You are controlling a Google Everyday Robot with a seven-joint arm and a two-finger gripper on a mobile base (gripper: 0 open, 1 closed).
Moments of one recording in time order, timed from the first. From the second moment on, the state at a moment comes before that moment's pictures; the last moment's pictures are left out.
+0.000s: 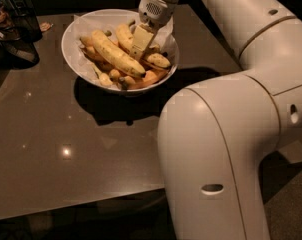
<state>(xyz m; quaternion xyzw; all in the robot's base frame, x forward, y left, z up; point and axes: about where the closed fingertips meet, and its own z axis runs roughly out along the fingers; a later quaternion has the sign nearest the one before) 0.679 0.012 0.913 -0.57 0.80 0.15 0.13</state>
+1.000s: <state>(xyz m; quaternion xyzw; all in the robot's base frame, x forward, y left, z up) 0.636 0.004 0.949 -0.63 0.75 0.07 0.20</state>
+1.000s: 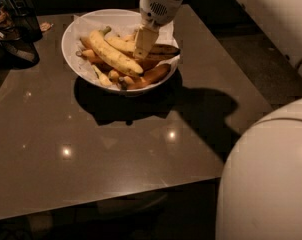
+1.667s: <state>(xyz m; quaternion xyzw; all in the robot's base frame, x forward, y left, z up) 0.631 0.003 0.973 -0.63 0.74 0.06 0.23</state>
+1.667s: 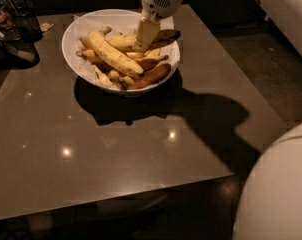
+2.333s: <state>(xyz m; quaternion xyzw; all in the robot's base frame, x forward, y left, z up) 0.605 -0.022 0.996 -0.60 0.74 0.06 0.30</state>
